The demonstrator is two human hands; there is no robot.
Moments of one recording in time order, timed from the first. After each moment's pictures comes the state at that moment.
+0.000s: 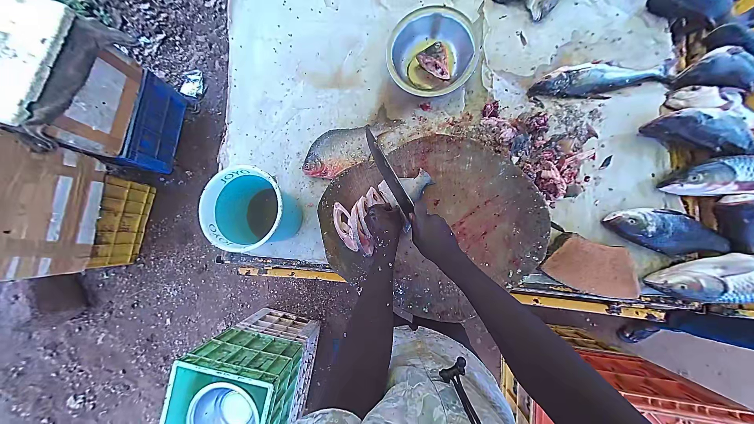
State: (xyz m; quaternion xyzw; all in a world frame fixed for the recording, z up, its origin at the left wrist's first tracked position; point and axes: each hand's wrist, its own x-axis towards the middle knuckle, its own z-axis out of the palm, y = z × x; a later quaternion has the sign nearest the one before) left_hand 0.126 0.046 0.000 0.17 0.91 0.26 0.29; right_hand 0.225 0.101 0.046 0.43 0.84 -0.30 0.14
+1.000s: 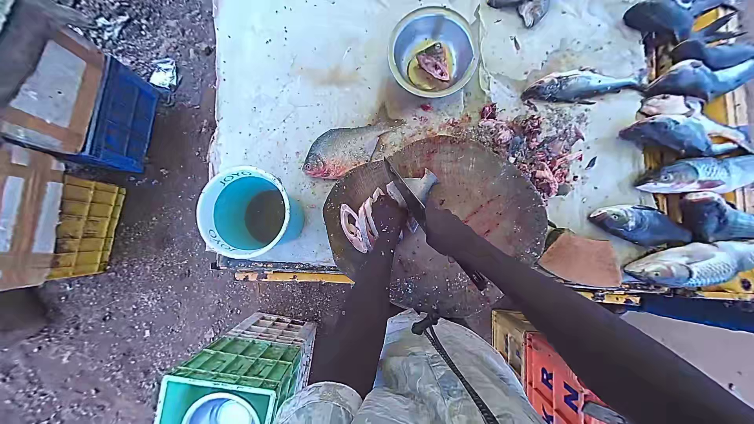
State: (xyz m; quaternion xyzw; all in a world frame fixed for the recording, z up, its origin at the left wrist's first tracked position) left_hand 0.079 0.068 0.011 0.22 0.87 0.14 0.41; right_hand 0.188 0.112 0.098 0.45 0.76 -0.30 0.35
